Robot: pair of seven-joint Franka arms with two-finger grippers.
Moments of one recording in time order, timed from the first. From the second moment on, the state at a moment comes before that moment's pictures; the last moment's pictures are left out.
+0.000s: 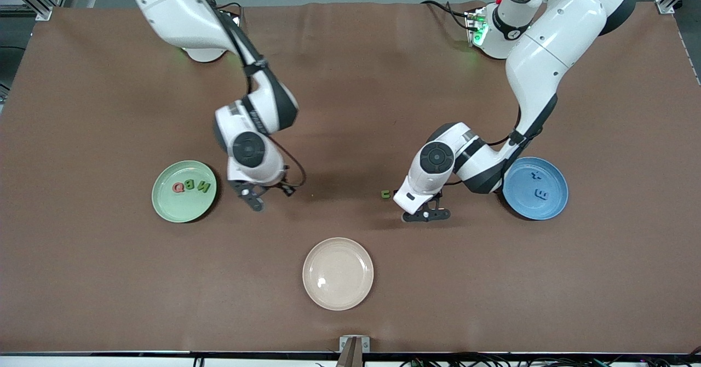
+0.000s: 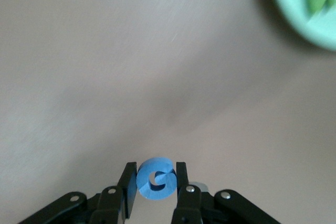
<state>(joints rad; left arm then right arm) -0.05 0.81 -0.56 -1.65 0.57 2.28 -0.92 0.47 0.50 -0.04 -1.81 0.05 2.17 1.11</state>
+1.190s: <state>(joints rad) 1.00 0.53 -1.04 -2.24 0.74 2.38 -0.50 0.10 0.38 -0.04 -2.07 0.05 2.31 0.44</state>
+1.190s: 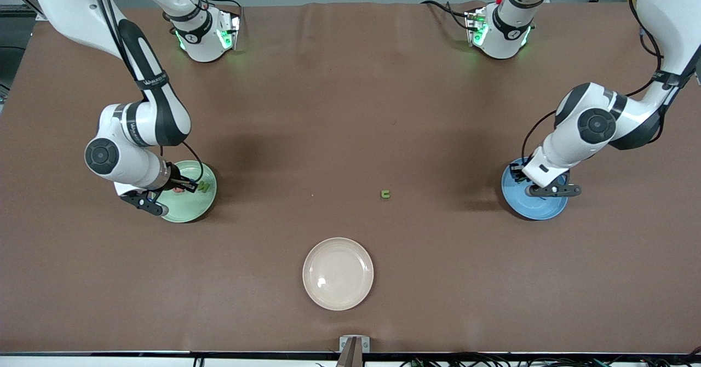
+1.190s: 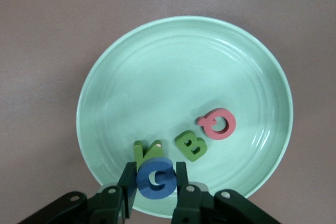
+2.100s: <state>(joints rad) 1.06 0.63 -1.00 -2.29 1.02 2.47 -0.48 0.08 0.38 -0.03 -2.07 0.05 2.32 0.44</state>
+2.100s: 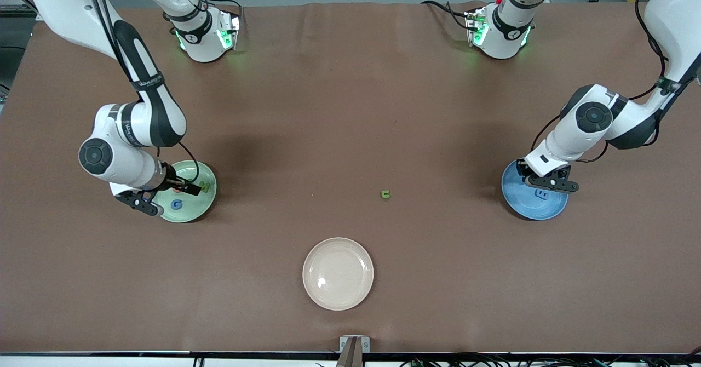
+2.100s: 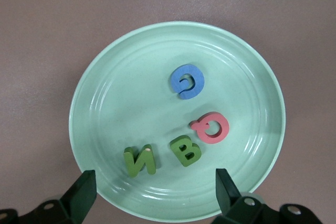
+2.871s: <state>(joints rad) 1.06 0.66 -1.00 -2.28 1.02 2.48 -0.48 0.08 0.38 -0.02 -2.06 0.05 2.32 0.42</state>
